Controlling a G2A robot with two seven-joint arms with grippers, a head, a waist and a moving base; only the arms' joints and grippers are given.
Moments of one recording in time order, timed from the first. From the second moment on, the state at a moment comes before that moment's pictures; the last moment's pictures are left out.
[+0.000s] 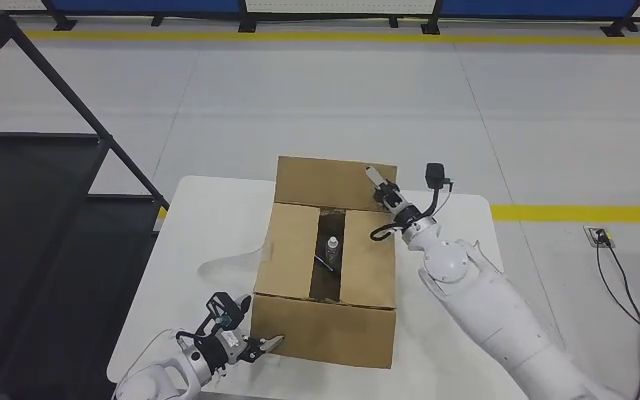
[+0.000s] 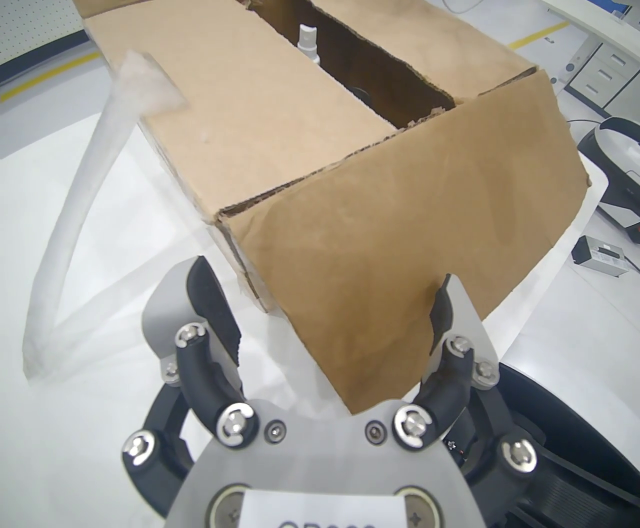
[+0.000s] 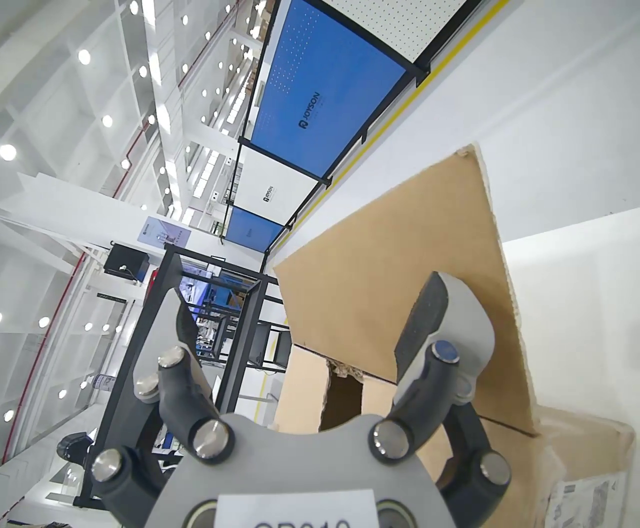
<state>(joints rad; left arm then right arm) 1.49 -1.11 -1.46 -1.75 1.23 -0.62 -0.16 -0.49 -1.23 0.74 -0.99 0.22 -0.24 -0.01</state>
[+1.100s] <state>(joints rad) 1.51 -1.10 -1.44 -1.77 1.25 -0.61 -0.13 -0.35 -1.38 0.74 -0.63 0.25 -0.31 0.28</state>
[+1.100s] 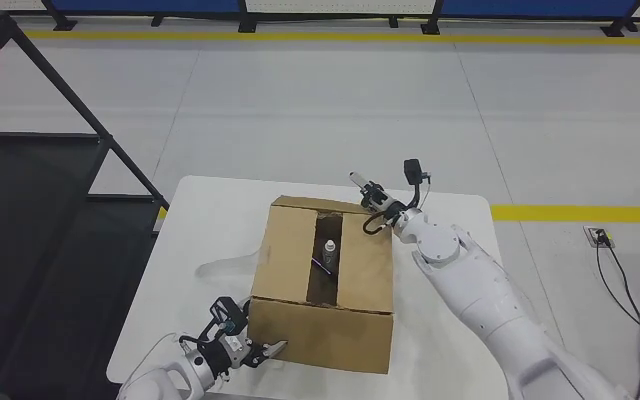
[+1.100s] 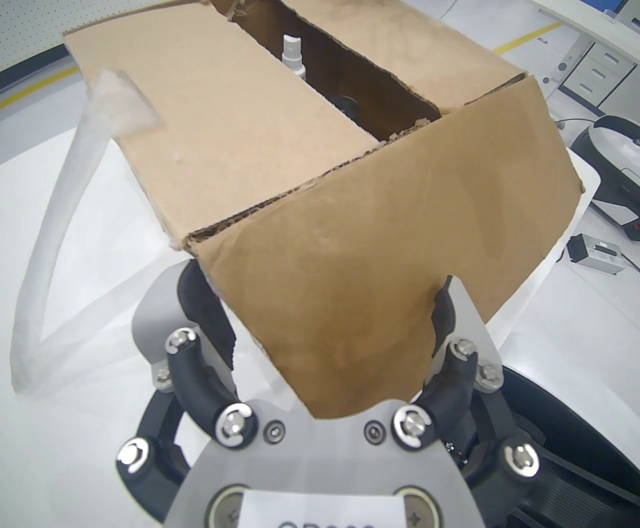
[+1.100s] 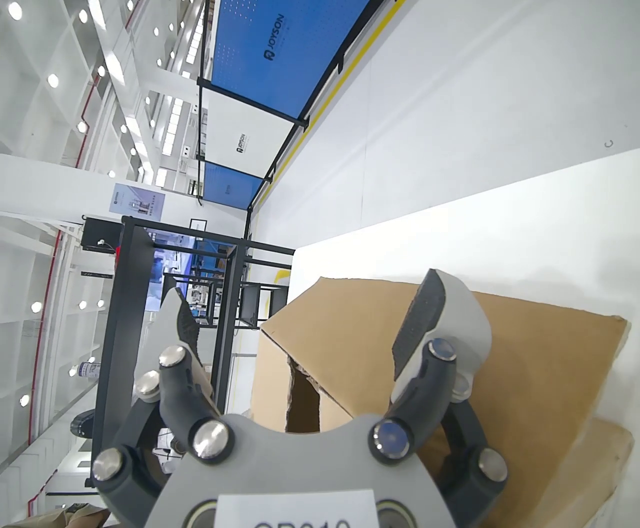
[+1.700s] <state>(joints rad) 1.52 -1.10 -1.55 -1.73 1.06 -0.55 -0.08 -0.50 -1.33 0.90 -0.90 0.34 -0.42 0.55</state>
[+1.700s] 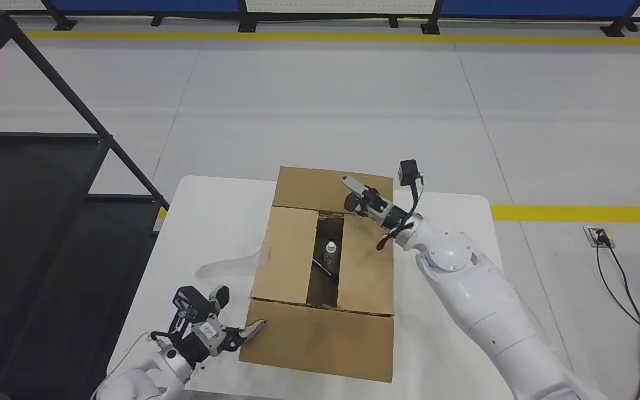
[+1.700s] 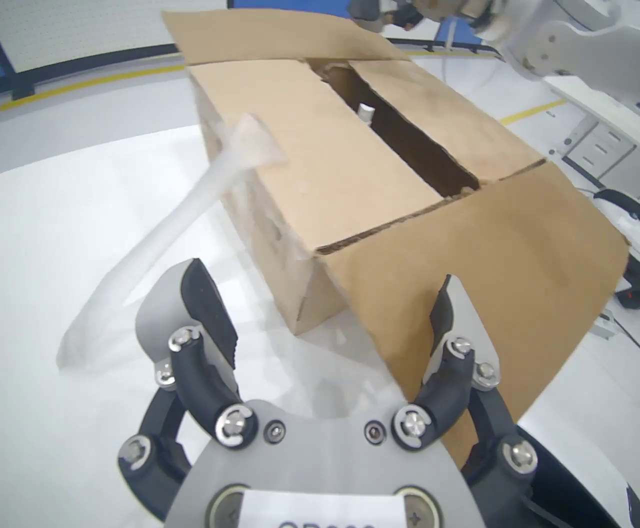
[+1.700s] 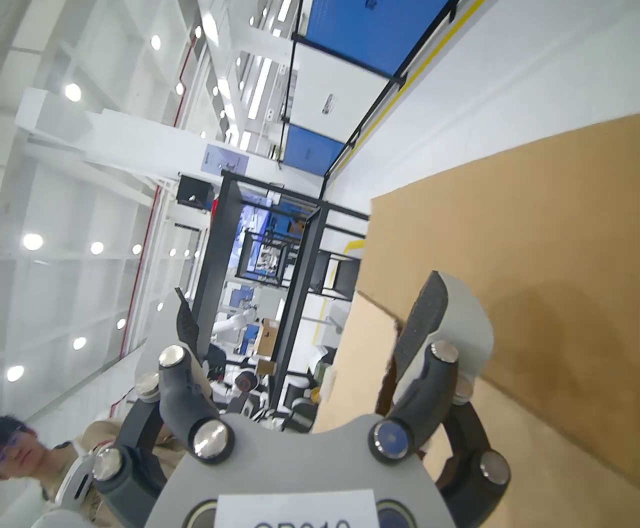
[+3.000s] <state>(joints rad) 1.33 -1.14 -1.41 -1.55 1.03 -0.21 -0.06 -0.56 -1.33 0.90 -1.05 0.26 -0.25 0.82</state>
